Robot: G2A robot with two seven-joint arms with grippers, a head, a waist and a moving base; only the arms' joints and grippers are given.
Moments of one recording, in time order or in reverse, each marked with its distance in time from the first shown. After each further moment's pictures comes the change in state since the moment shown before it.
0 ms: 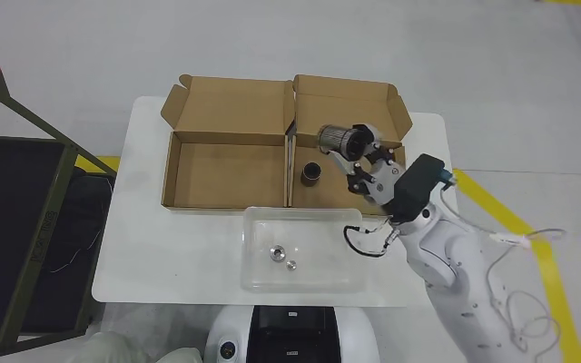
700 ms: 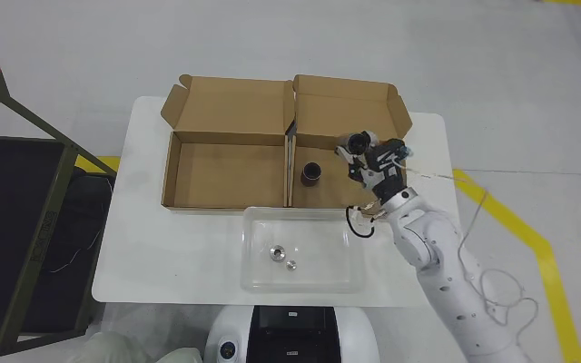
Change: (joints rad) left arm 0.000 0.000 0.000 0.000 0.000 0.000 0.000; right arm 0.097 -0.025 -0.060 0.261 -0.084 0.209 0.204
